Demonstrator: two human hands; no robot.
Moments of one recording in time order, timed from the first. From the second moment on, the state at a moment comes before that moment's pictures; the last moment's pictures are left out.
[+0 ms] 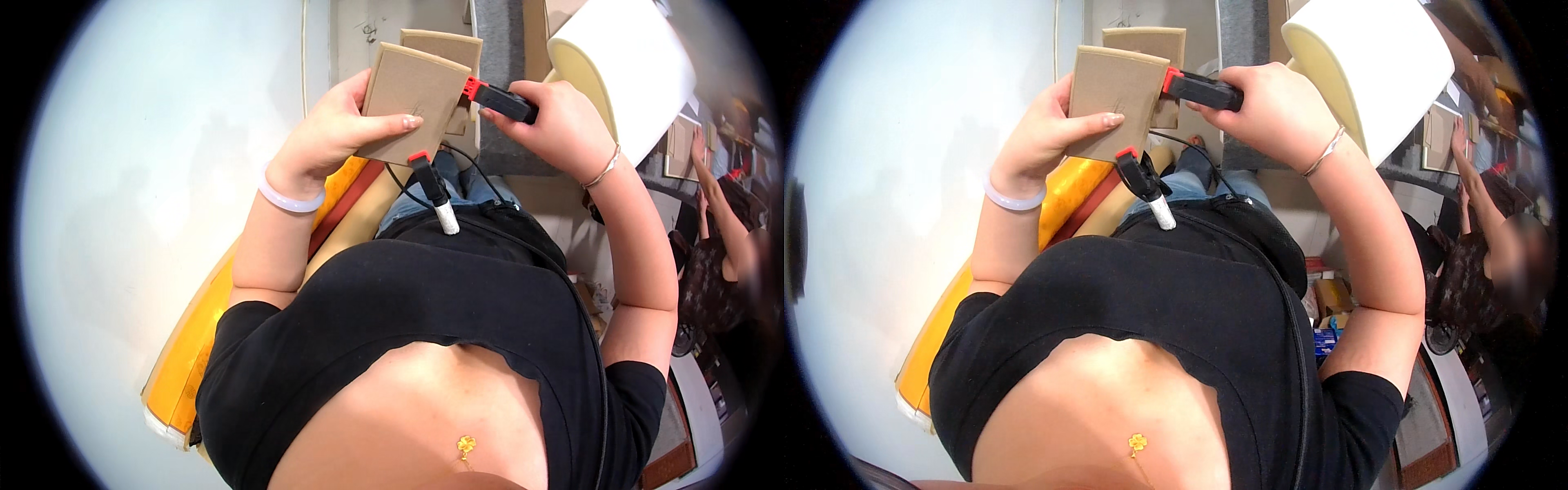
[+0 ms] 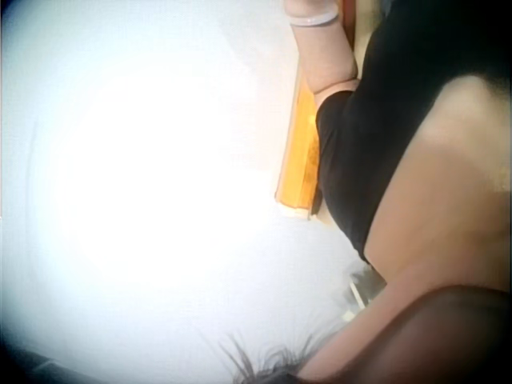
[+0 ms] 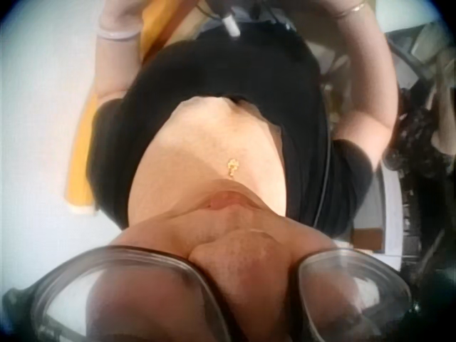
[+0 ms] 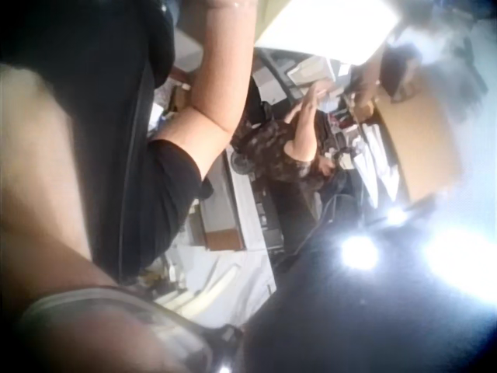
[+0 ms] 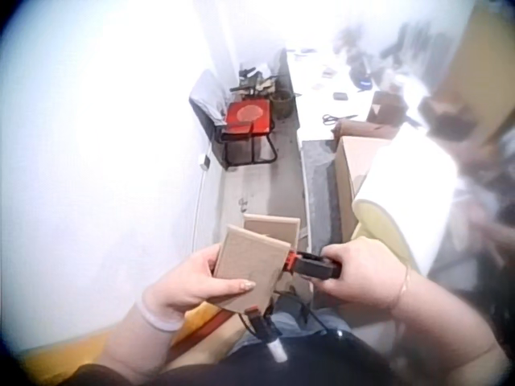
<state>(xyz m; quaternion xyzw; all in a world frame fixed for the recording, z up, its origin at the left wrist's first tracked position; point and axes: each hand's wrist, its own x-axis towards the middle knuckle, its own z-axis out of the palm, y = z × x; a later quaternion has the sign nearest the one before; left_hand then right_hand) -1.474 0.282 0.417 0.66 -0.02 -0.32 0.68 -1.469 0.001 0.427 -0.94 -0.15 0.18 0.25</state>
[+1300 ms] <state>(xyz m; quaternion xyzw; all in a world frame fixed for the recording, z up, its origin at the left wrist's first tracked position) -1.493 0.285 0.433 0.63 0.00 -0.33 0.70 -1.484 0.020 0.446 -0.95 -0.17 0.15 0.22</state>
